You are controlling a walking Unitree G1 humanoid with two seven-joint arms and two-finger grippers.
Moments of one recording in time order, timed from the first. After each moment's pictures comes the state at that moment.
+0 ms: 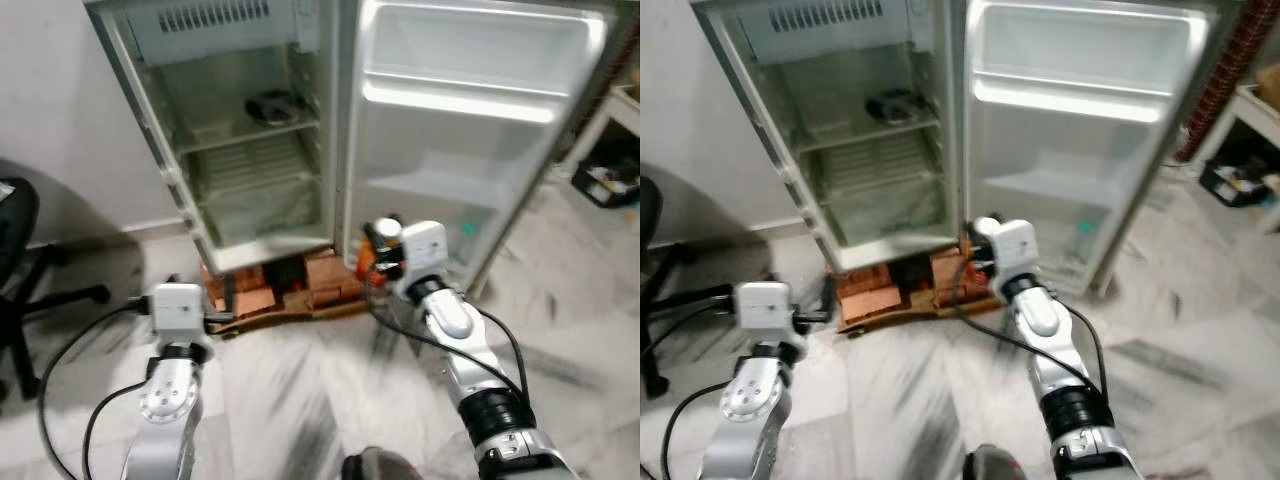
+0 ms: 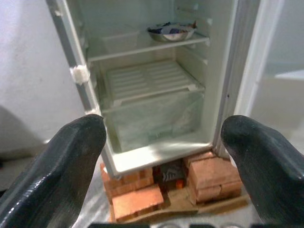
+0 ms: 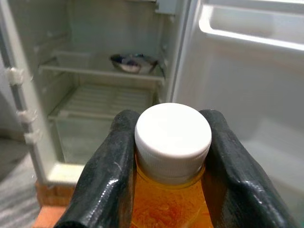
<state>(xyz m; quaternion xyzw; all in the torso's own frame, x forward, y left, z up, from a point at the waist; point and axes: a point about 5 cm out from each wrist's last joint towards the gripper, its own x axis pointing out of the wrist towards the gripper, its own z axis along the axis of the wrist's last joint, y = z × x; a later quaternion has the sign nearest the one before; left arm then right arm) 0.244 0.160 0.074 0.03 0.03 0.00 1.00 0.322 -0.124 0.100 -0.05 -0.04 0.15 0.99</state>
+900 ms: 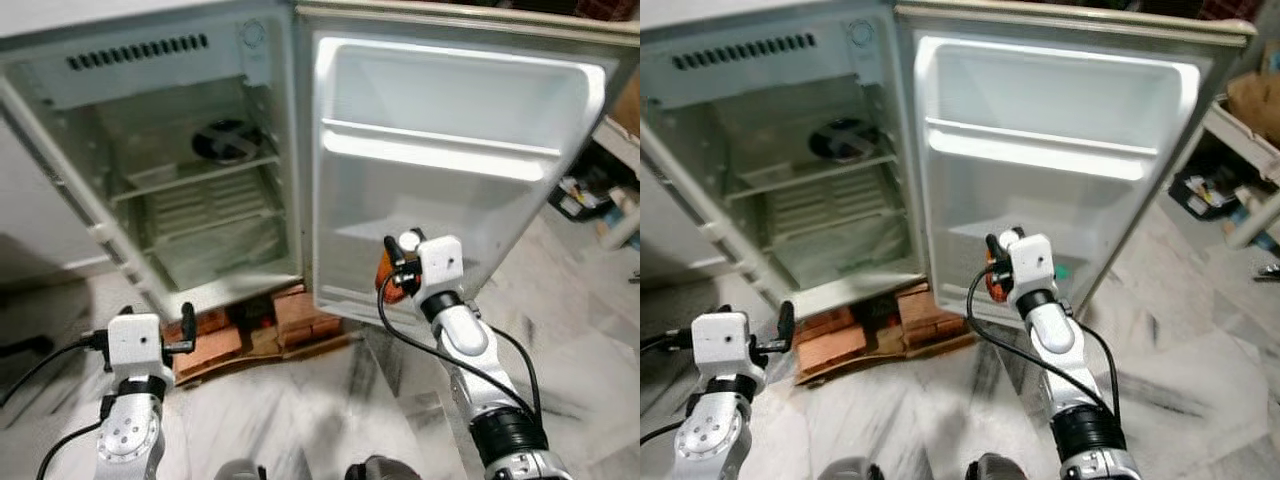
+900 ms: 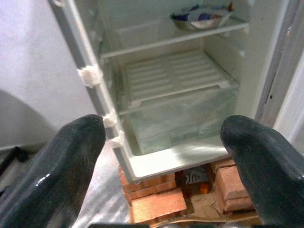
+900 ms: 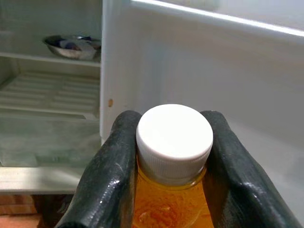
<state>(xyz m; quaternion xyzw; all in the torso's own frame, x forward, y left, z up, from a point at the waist) 0.192 0.204 0.060 0.06 0.07 0.08 0.99 0.298 -0.147 0.078 -0.08 -0.02 0.11 0.99</state>
